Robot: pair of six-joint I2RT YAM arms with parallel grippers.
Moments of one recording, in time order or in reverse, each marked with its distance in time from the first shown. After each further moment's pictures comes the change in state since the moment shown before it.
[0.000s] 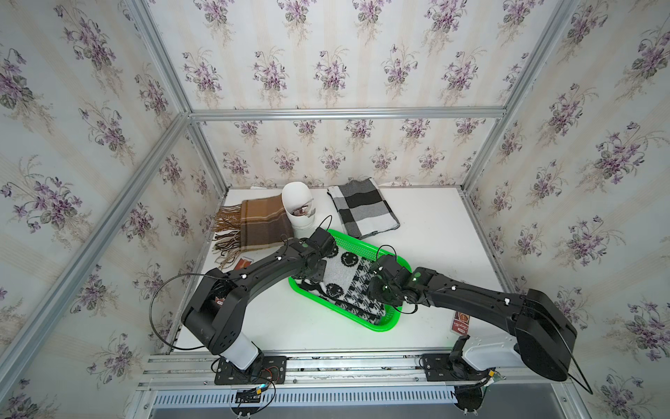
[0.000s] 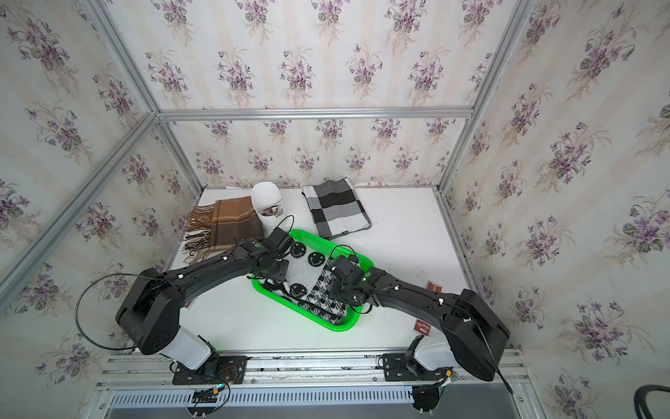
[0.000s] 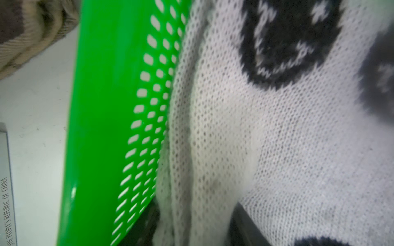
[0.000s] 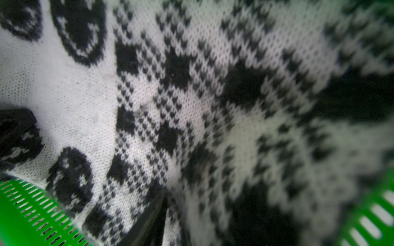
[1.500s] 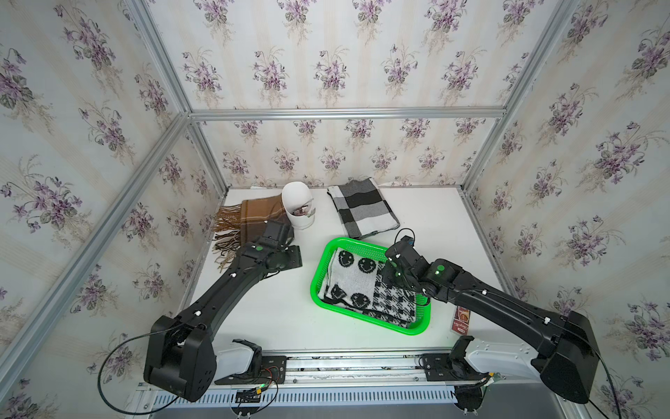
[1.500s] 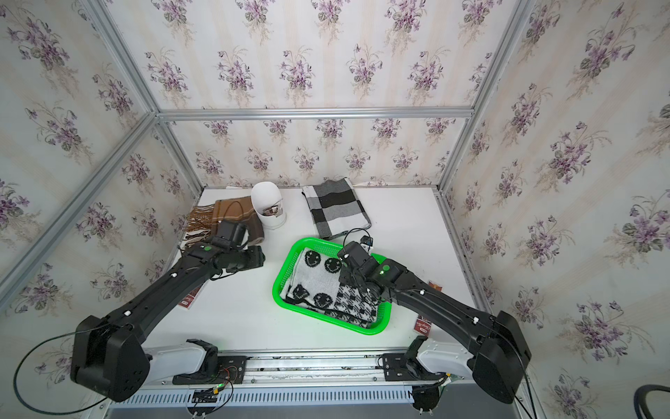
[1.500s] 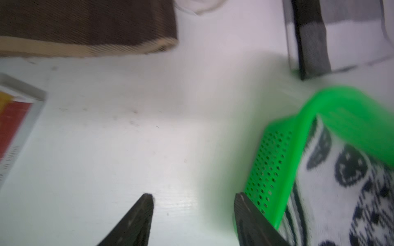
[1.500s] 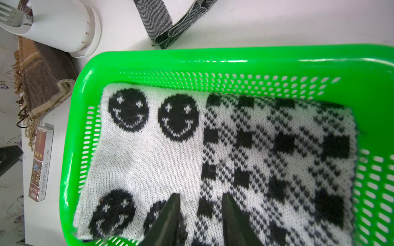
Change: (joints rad) left arm 0.428 -0.288 -0.106 0.078 0.231 -0.083; right arm -0.061 -0.141 0.115 -0.124 0.180 -0.078
